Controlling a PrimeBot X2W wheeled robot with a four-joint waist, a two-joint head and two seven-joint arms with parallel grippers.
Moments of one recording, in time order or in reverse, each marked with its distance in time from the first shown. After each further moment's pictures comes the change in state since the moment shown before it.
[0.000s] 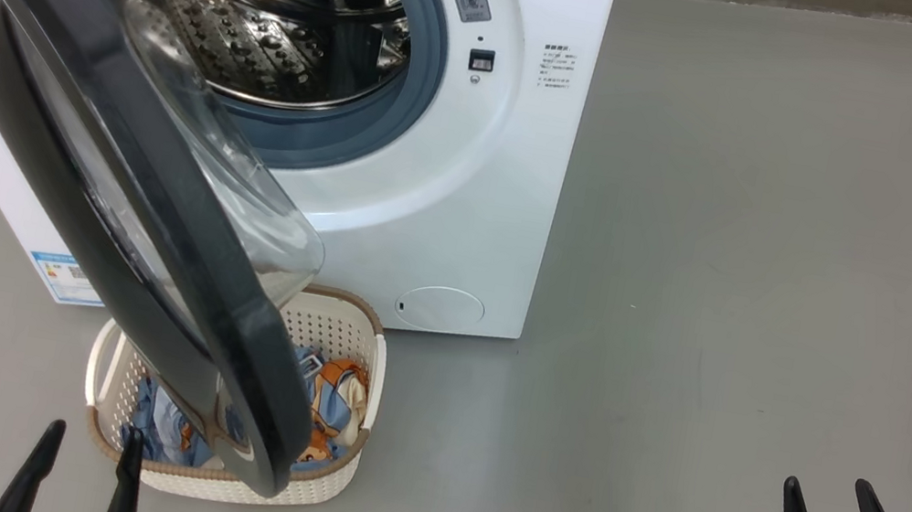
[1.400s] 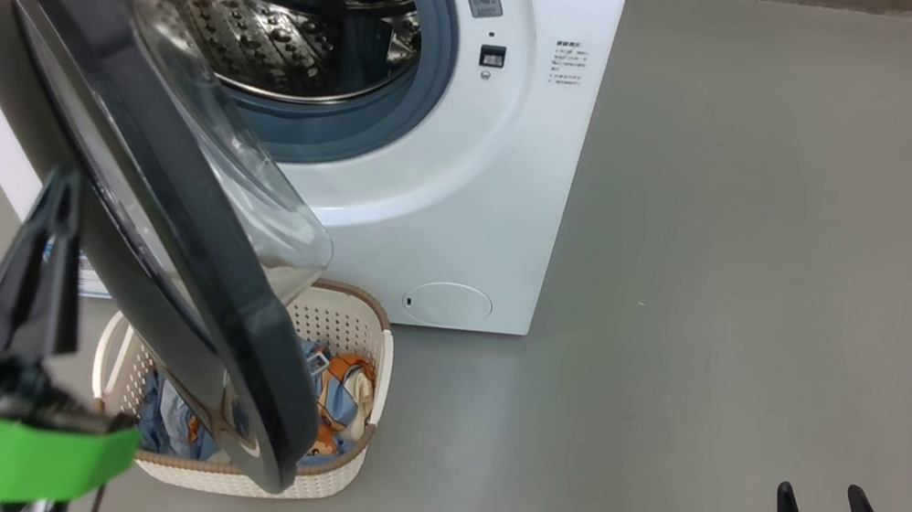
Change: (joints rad) left arm -0.271 0.049 0.006 -0.213 0.047 -0.058 -0.001; right arm -0.005 0.007 -0.002 0.032 -0.006 0.000 0.000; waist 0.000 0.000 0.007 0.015
